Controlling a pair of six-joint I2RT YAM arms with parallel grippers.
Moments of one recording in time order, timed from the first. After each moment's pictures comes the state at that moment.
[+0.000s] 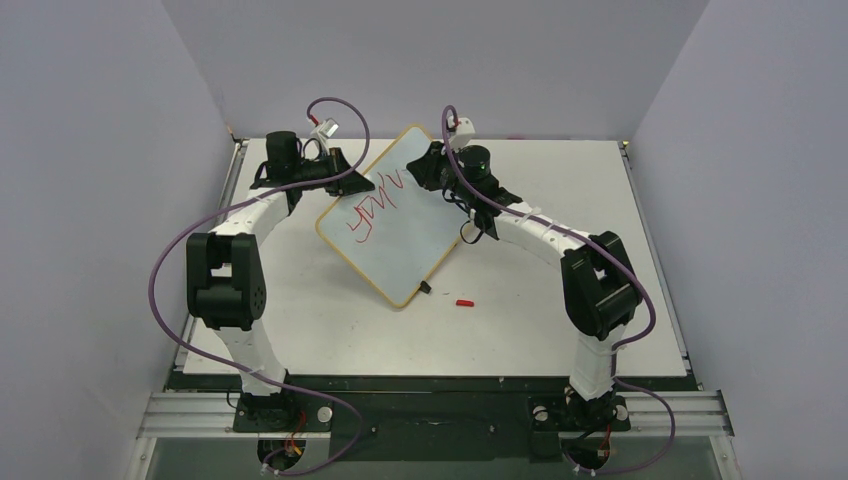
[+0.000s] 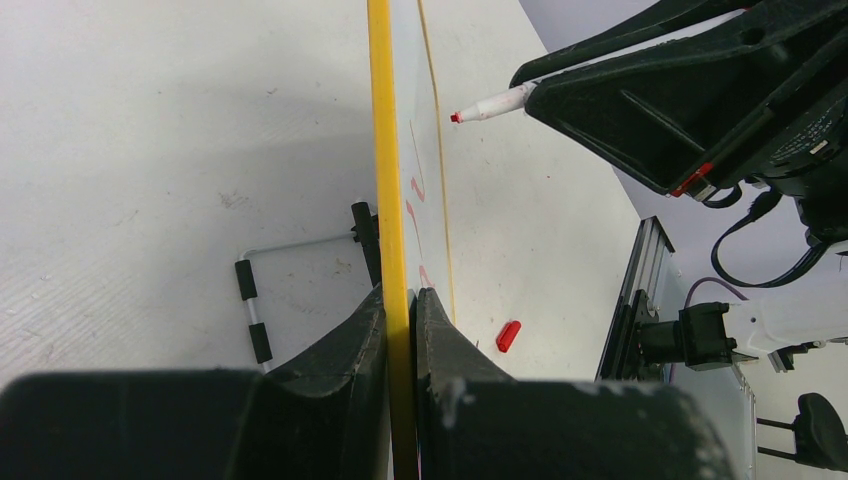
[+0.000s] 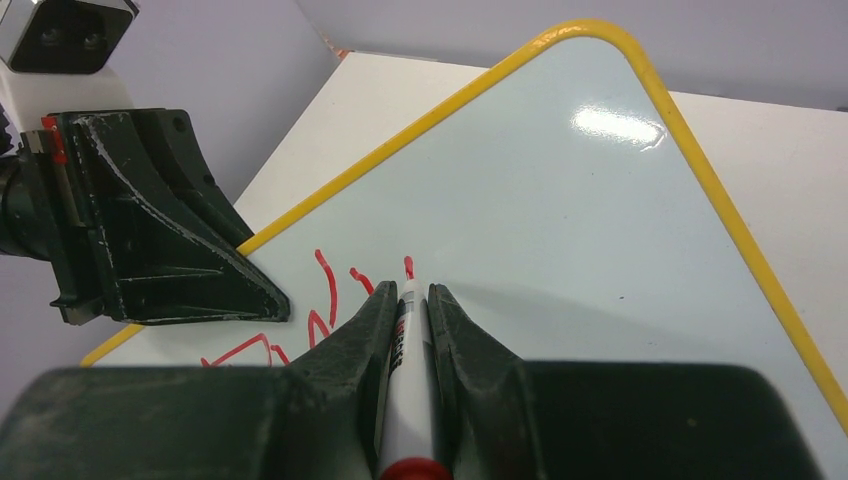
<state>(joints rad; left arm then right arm) -0.06 1.86 1.38 0.01 1.00 -0.36 0.55 1.88 1.40 0.36 -0.15 0.42</state>
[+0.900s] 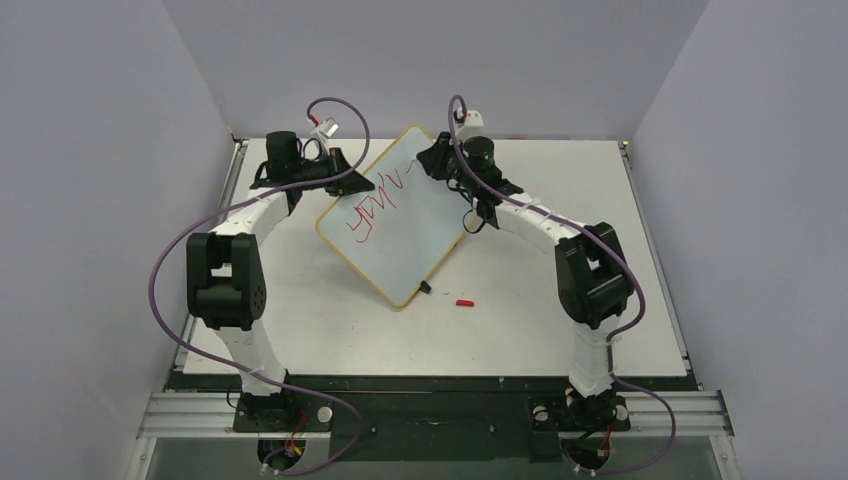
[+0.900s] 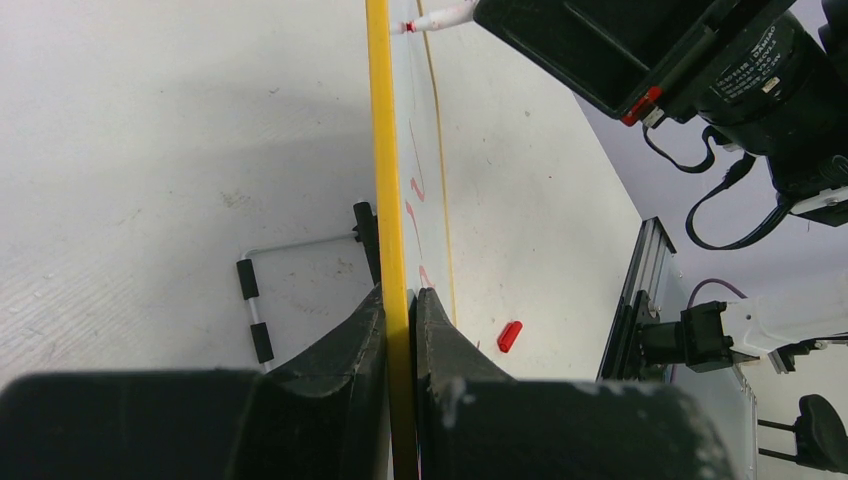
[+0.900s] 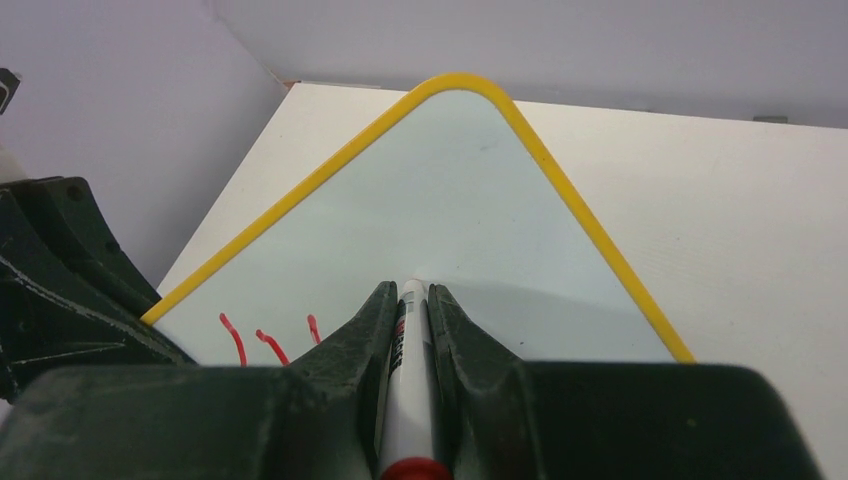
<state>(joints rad) -0.06 1.86 1.38 0.01 1.00 -0.36 0.51 1.96 1.47 0.34 -0.12 0.43</state>
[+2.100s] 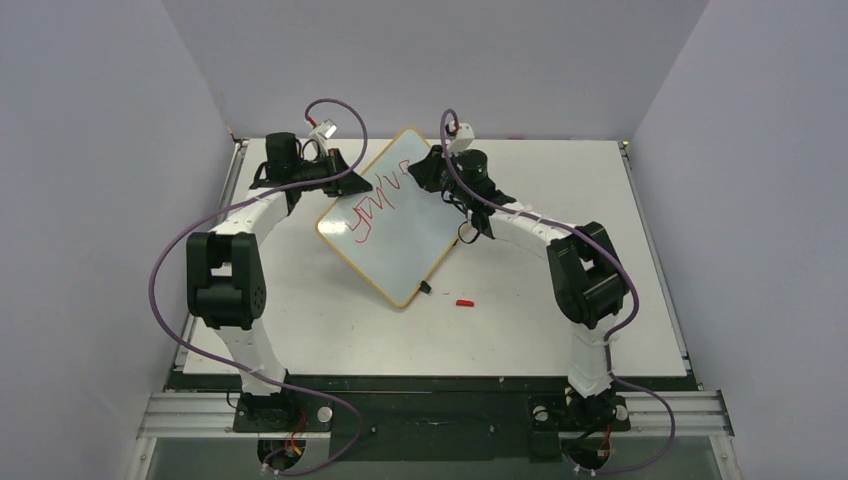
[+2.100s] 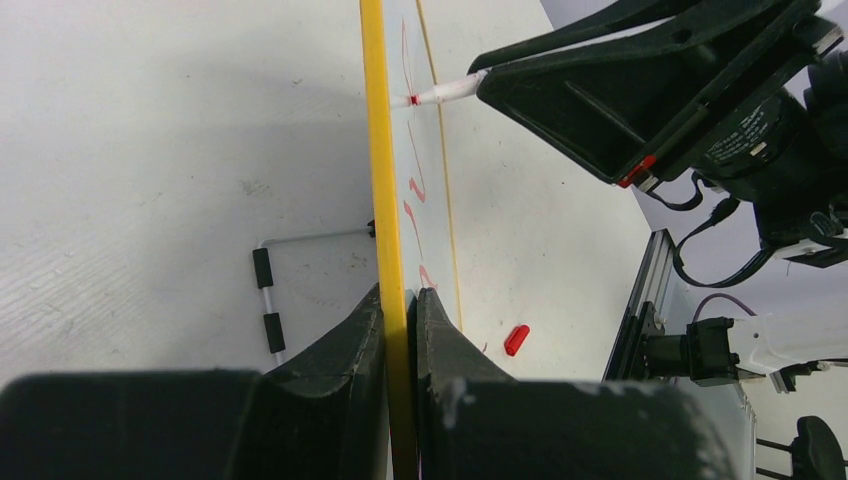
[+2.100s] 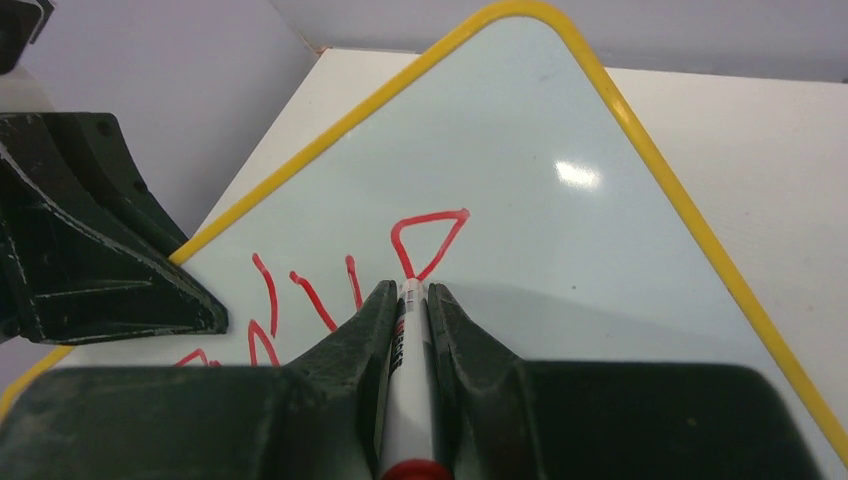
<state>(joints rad) -0.06 1.87 1.38 -0.01 0.97 -0.36 0.54 1.99 1.42 0.44 -0.16 0.45</state>
